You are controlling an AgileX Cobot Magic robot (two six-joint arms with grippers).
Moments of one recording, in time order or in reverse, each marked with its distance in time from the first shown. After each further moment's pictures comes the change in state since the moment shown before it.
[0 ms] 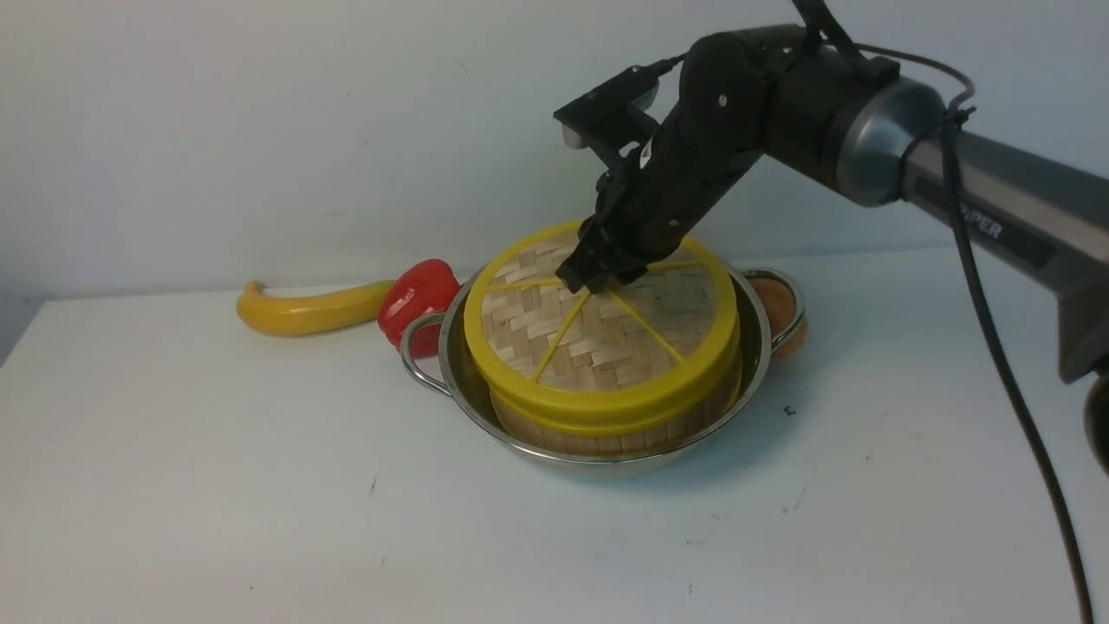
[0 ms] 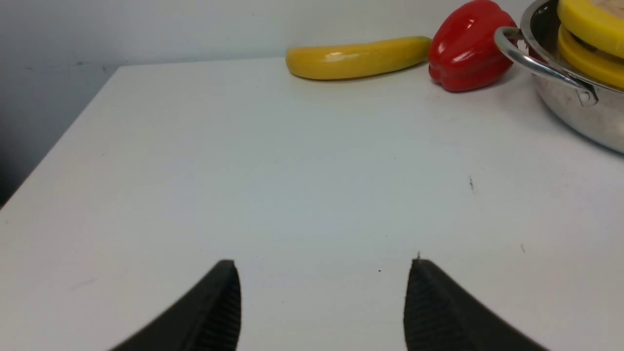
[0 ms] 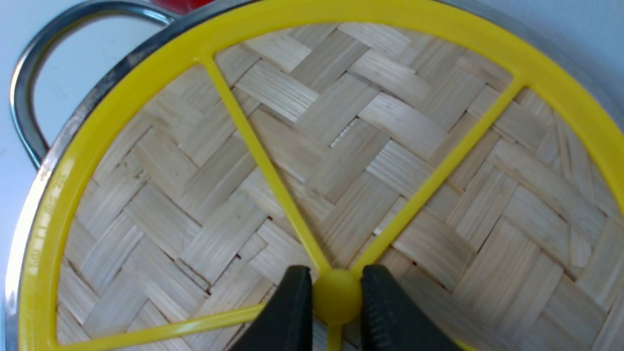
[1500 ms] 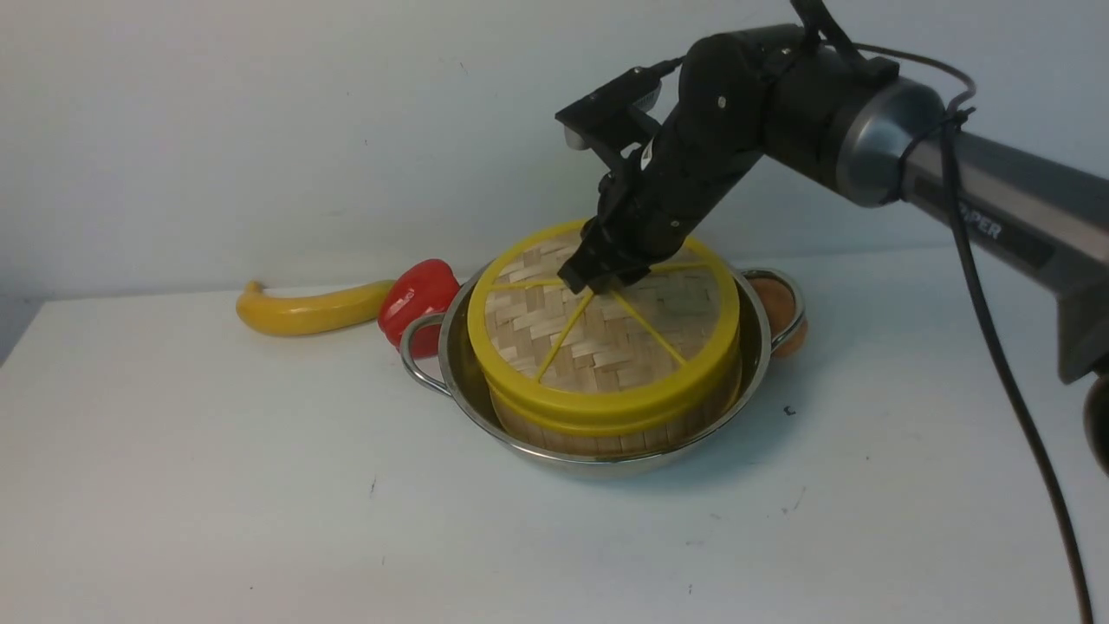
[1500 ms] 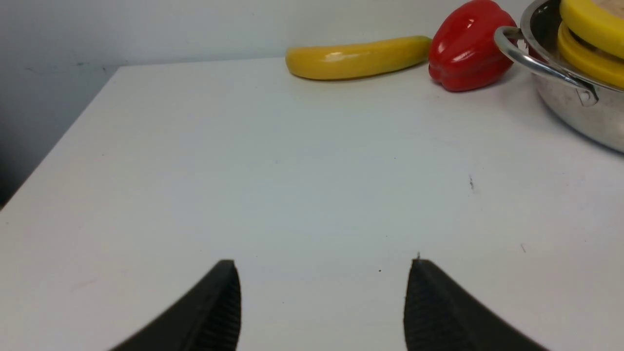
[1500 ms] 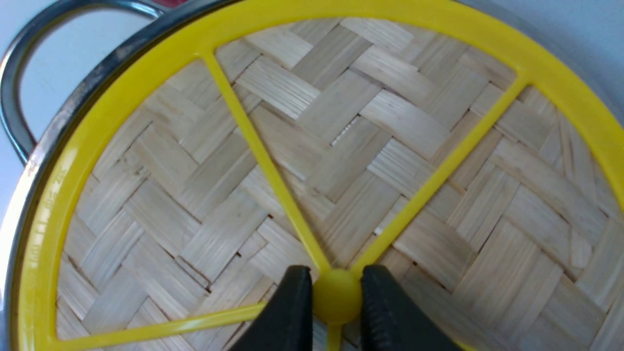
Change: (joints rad) right arm 0.000 0.000 0.000 -0.022 0.005 0.015; left arm 0.000 0.000 0.000 0.000 0.000 0.000
